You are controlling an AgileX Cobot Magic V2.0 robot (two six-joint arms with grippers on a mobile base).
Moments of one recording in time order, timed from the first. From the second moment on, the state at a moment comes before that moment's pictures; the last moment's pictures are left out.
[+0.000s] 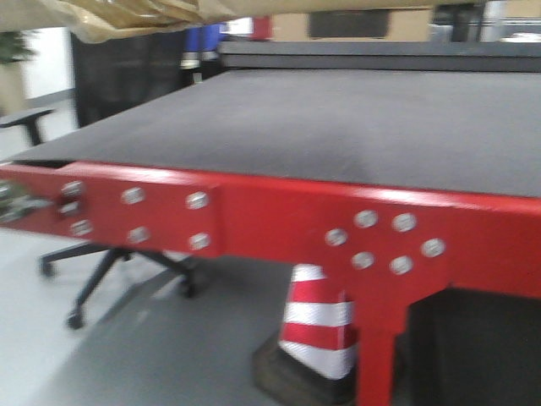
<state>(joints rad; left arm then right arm) -0.36 1.15 -1.61 0.19 1.05 -0.26 0.60 1.26 -1.77 -0.12 1.17 0.29</state>
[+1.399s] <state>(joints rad) -0.36 1.15 -1.61 0.25 1.04 -0.26 0.60 1.27 -1.76 -0.10 1.16 0.29</state>
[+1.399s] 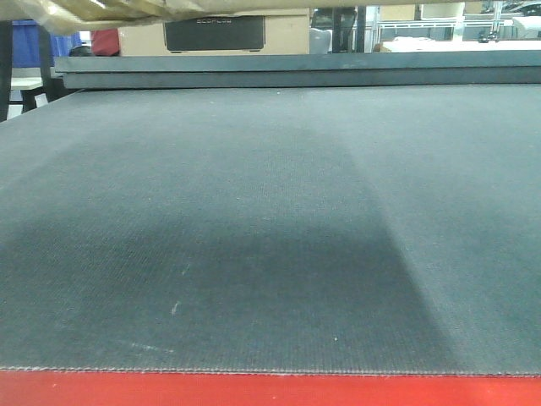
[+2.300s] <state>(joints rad) -0.36 1.15 -1.61 0.24 1.04 -0.26 0.60 1.27 -1.76 -0.10 1.16 0.29</state>
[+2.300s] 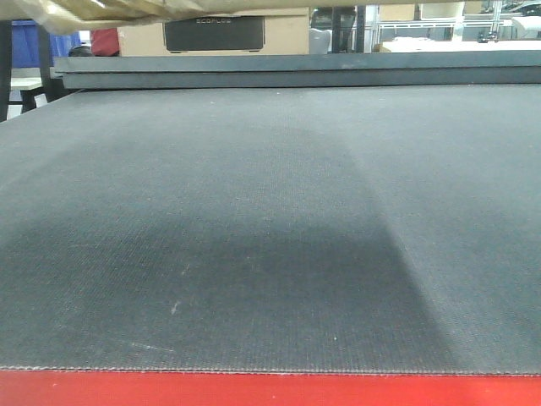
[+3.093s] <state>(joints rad) -0.24 1.55 -1.60 0.21 0.87 -0.26 0.48 1.69 -1.76 -0.12 1.01 0.28</state>
